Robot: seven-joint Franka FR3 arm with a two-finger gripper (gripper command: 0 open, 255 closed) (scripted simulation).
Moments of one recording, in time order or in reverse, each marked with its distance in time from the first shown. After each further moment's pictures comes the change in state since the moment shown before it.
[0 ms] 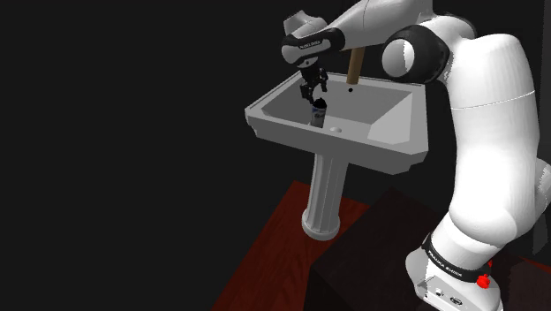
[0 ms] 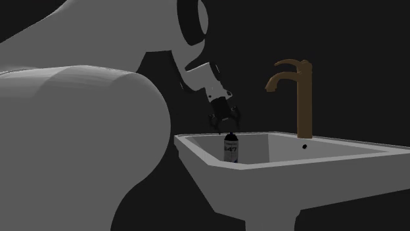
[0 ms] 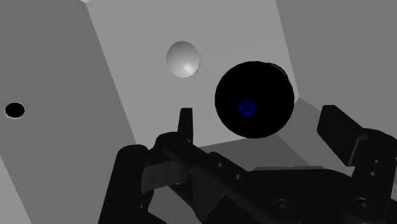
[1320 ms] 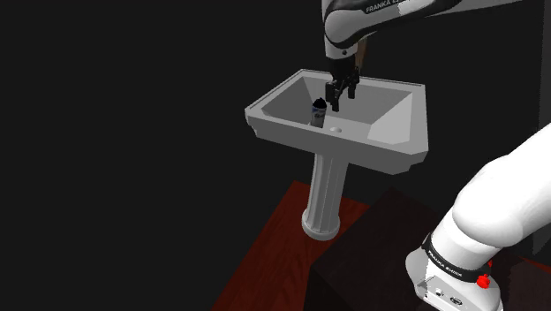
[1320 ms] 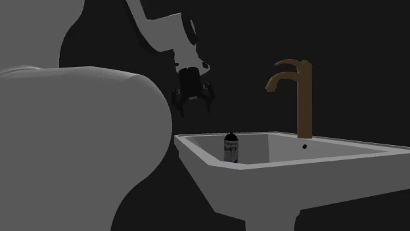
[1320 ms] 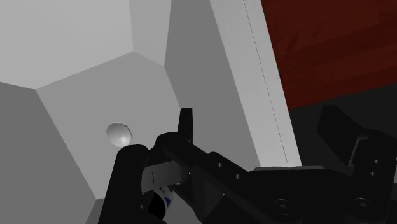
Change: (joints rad) arm 0.056 -0.820 0.061 -0.865 0.133 0.082 0.092
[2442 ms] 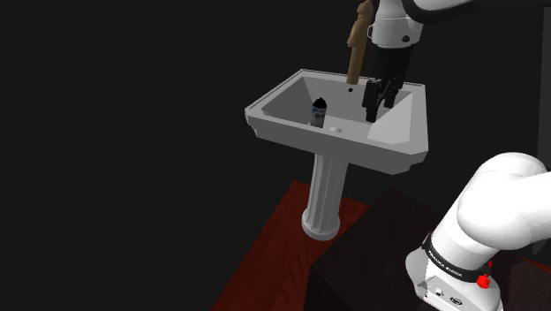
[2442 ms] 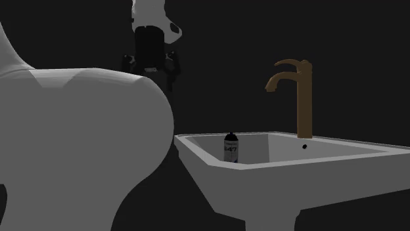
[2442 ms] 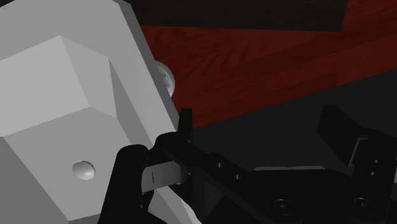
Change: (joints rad) arm 0.082 -0.576 0.056 -0.294 0.172 -0.230 0.067
